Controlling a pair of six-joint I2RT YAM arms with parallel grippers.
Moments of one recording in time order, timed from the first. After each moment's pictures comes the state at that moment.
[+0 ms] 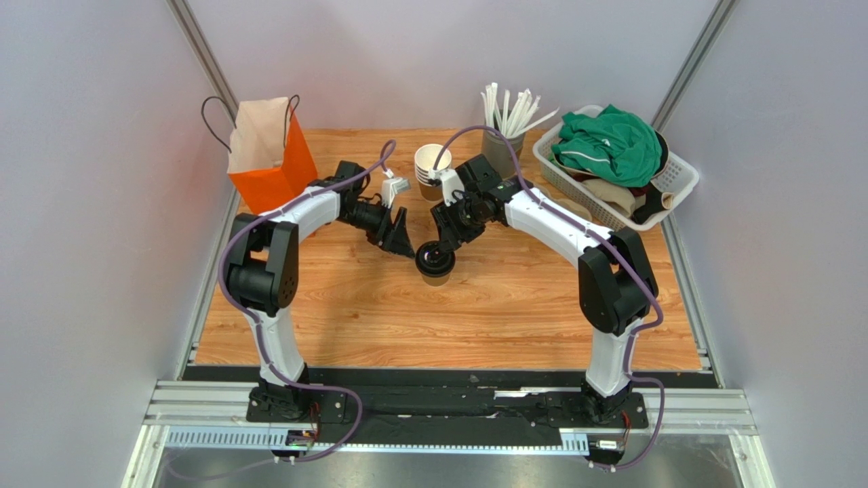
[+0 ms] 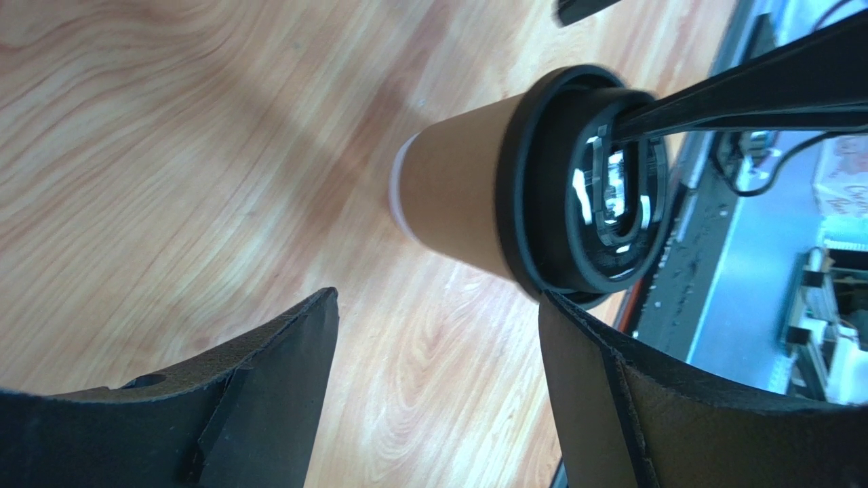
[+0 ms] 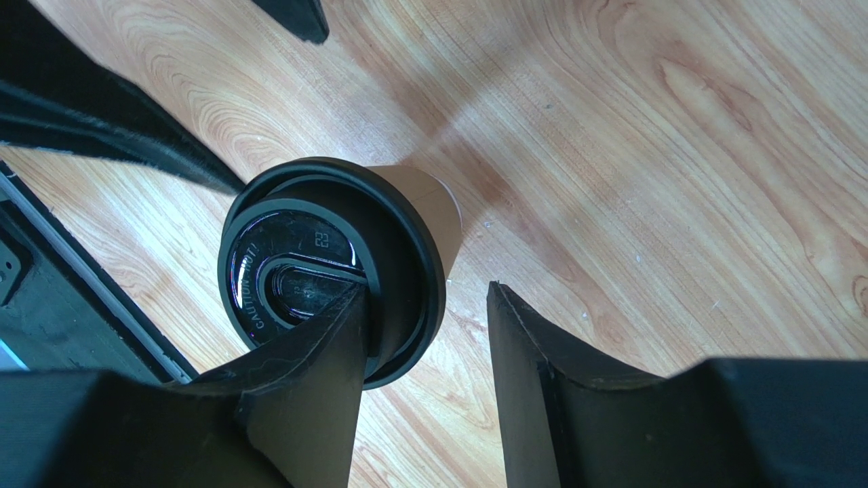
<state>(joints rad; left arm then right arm) -0.26 1.91 1.32 -0.63 0.92 0.29 0.60 1.89 1.53 -0.64 -0.35 -0.02</state>
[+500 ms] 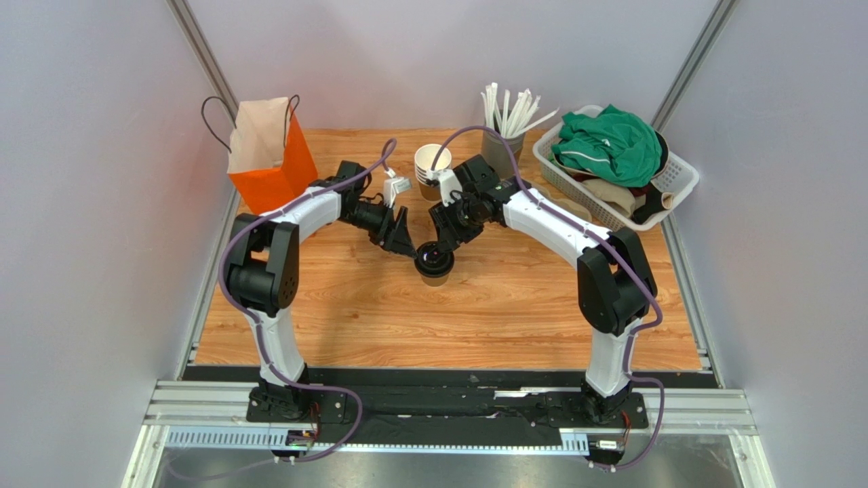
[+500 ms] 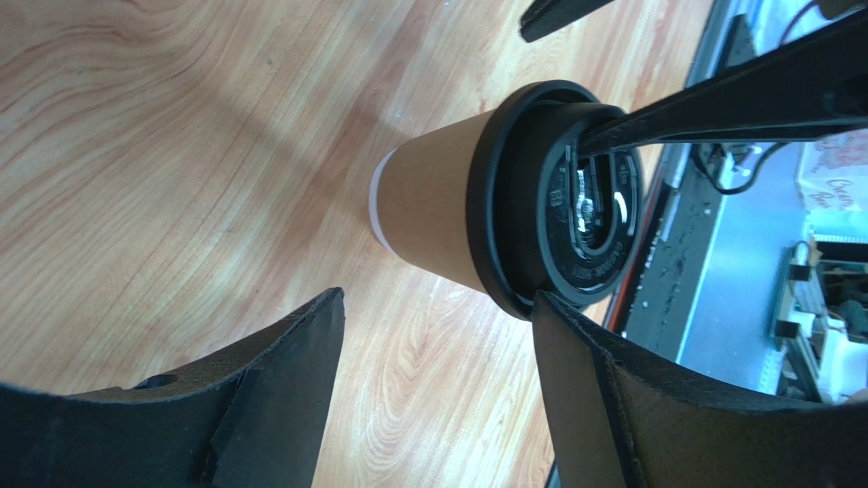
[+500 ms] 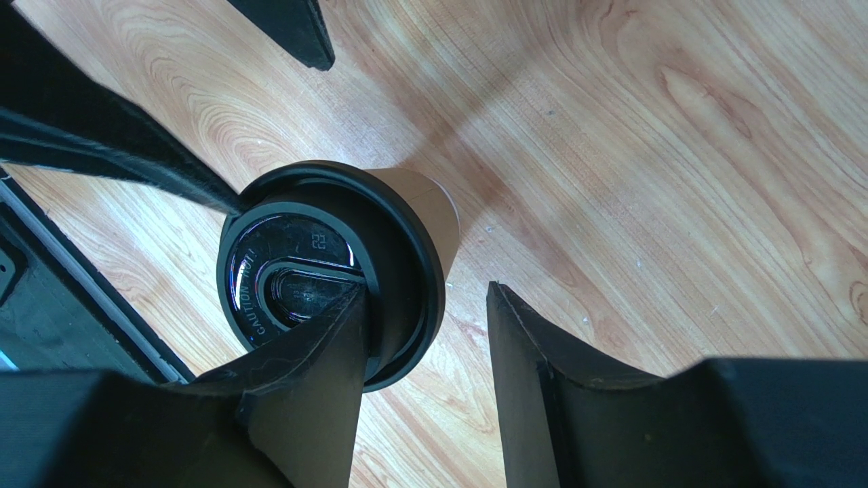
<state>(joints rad) -0.26 1.91 1.32 -0.62 0.97 0.29 0.61 1.90 1.53 -0.64 -0.33 -0.02</state>
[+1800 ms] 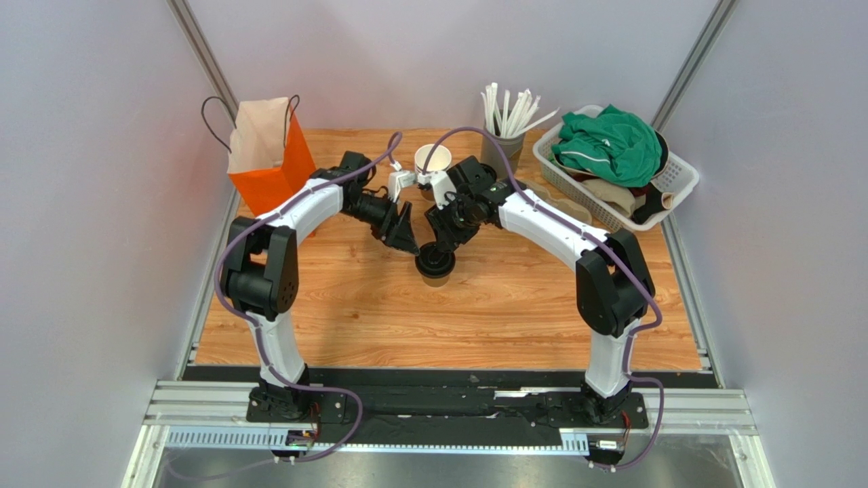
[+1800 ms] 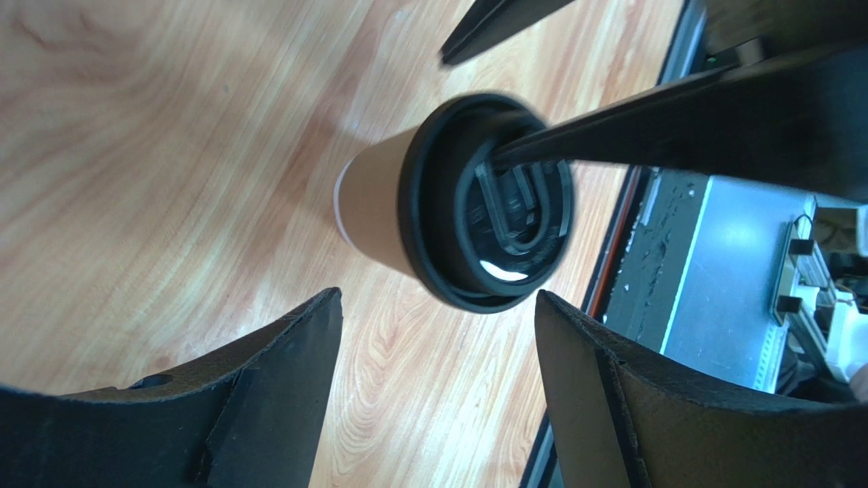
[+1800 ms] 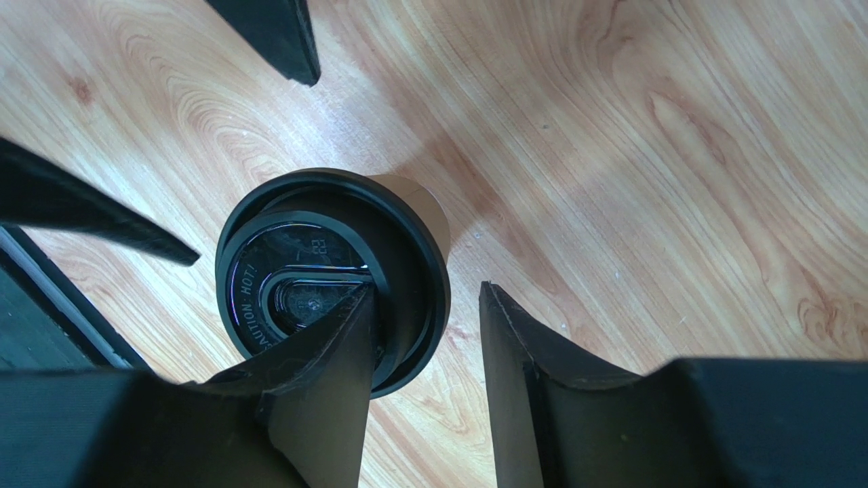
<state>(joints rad) -0.29 1.89 1.41 -0.76 0.95 0.35 0.64 1.90 1.55 -0.66 -0.28 -0.10</state>
